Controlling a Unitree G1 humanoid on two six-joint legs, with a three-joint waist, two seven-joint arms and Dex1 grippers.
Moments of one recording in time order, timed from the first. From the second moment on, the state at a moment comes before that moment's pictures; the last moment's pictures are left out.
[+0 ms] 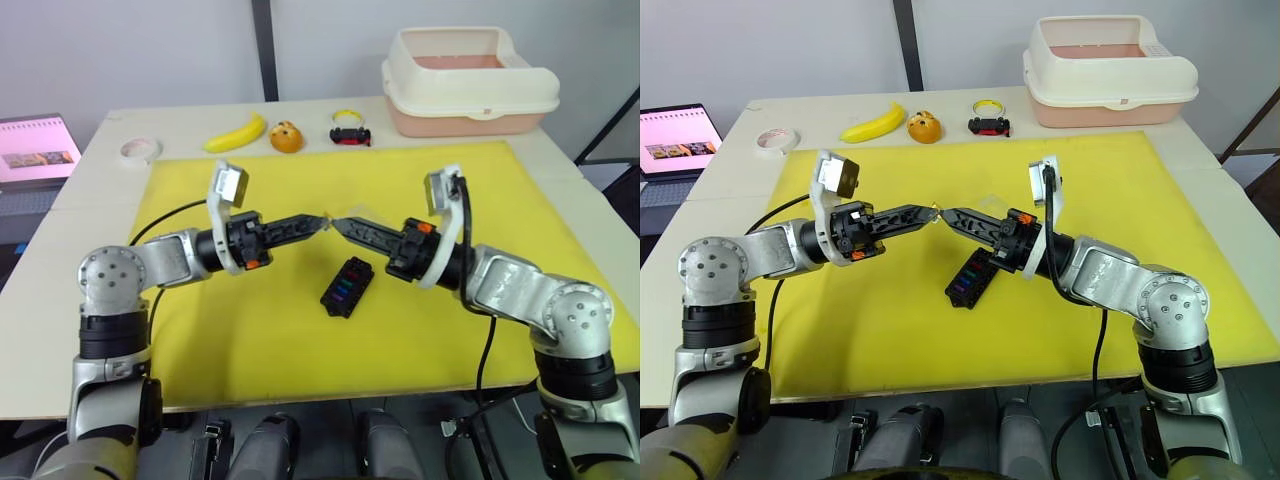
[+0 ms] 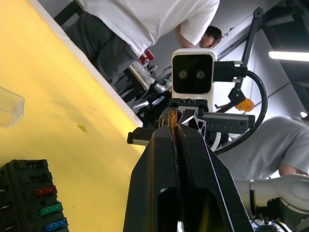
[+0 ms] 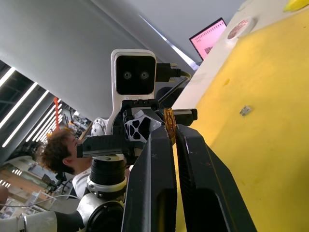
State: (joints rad) left arm -0.62 0.45 0.21 -0.04 -1.50 1.28 -0.48; right arm -0.47 -0.57 -0.04 -0.37 1.83 0.91 -0.07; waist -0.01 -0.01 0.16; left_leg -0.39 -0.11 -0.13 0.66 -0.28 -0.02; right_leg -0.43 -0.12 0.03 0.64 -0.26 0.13
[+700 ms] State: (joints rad) left arm -0.46 0.72 -0.11 -0.26 -0.74 0.67 -1.01; right arm -0.37 -0.92 -0.08 -0.59 1.50 0.95 0.03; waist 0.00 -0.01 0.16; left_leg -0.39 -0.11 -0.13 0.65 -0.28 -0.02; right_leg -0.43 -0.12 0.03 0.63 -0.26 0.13
